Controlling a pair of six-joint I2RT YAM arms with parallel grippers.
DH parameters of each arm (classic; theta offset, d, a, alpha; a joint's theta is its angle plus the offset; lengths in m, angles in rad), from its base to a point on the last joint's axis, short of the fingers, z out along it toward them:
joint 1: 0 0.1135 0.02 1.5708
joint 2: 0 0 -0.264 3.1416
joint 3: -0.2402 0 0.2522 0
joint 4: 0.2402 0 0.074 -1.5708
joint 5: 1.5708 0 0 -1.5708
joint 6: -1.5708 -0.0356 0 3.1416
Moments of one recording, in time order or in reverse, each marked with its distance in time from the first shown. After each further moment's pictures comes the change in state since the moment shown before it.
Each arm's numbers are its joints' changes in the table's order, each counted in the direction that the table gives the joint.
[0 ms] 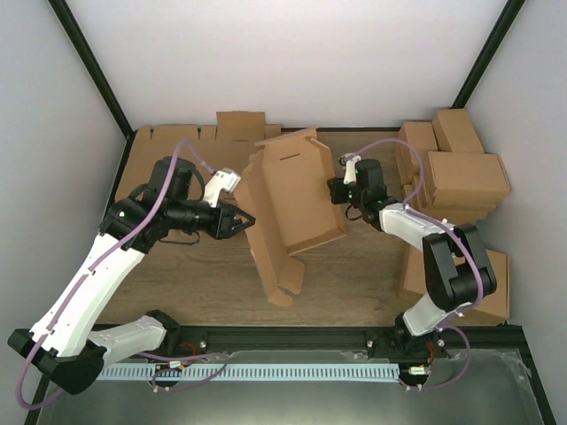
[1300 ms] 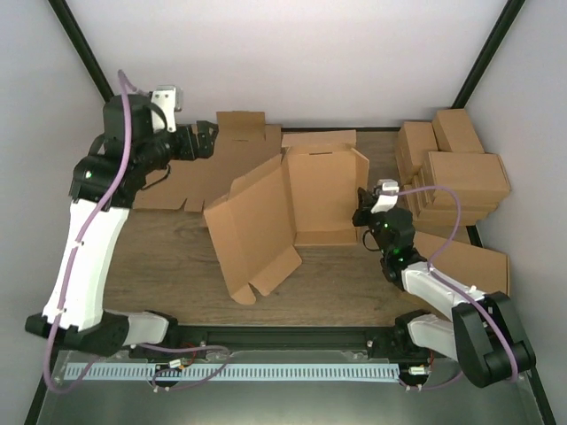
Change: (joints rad) left arm 0.213 -0.204 -0.502 -0.017 -0.527 -0.011; right arm 0.001 0.457 0.540 -0.522 0.250 -0.035
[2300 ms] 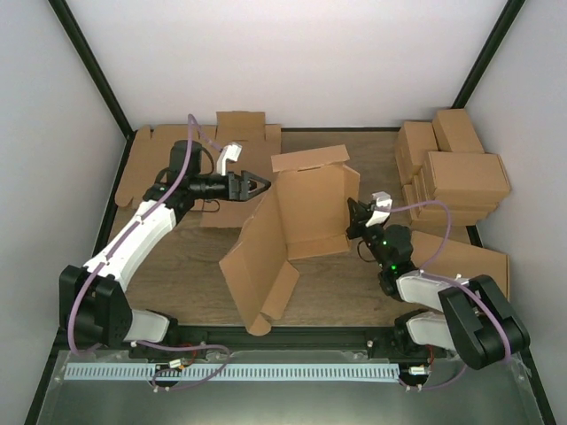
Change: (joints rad) left arm 0.032 -0.080 0.729 -0.666 0.814 0.206; right arm 0.035 -0.089 0.169 -0.388 -0.109 -0.005
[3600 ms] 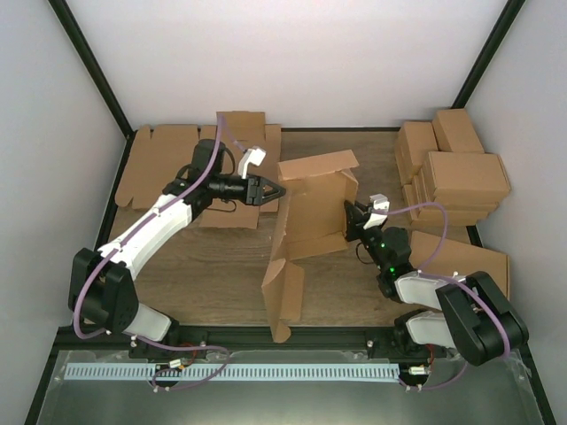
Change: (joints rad) left arm -0.135 -0.100 -0.058 -0.051 0.012 -0.089; right arm 0.033 -0.029 0.016 -0.044 0.017 0.028
